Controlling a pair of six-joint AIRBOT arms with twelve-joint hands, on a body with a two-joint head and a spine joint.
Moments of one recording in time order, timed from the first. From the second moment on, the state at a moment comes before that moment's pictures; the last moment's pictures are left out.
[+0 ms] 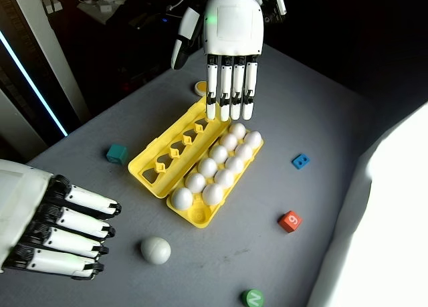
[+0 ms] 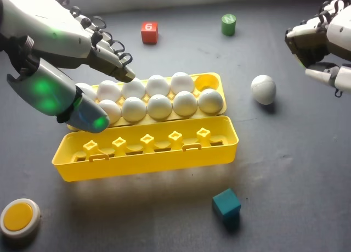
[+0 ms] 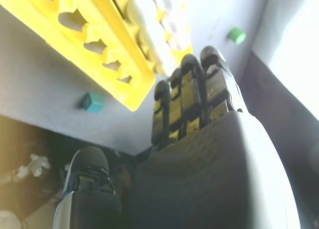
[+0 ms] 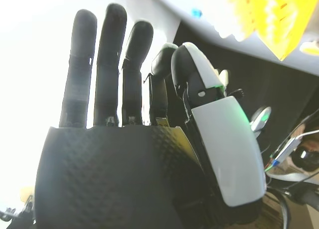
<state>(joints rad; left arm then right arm) -0.02 -0.82 1.03 2.87 -0.78 -1.56 -0.44 -0.78 0.85 0.42 0.47 -1.44</state>
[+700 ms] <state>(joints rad) -0.06 -0.82 1.05 2.88 -0.81 -1.54 -0.43 -0.82 0.88 0.51 0.46 -1.46</state>
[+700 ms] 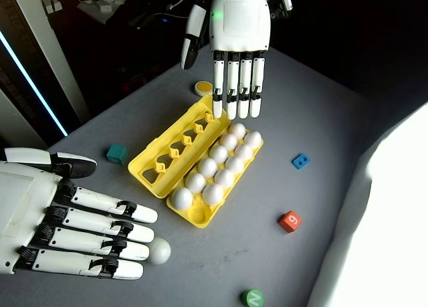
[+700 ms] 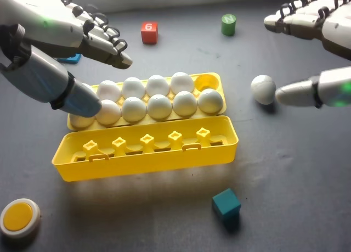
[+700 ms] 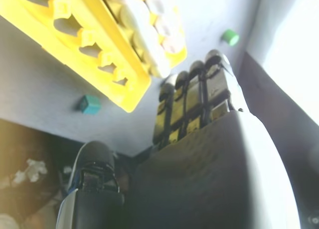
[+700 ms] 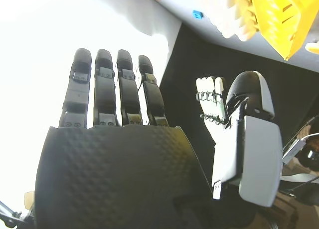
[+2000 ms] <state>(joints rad) -0.06 -0.83 1.08 2.85 -0.79 -1.52 -0.40 -1.21 1.28 1.21 0.47 -1.97</state>
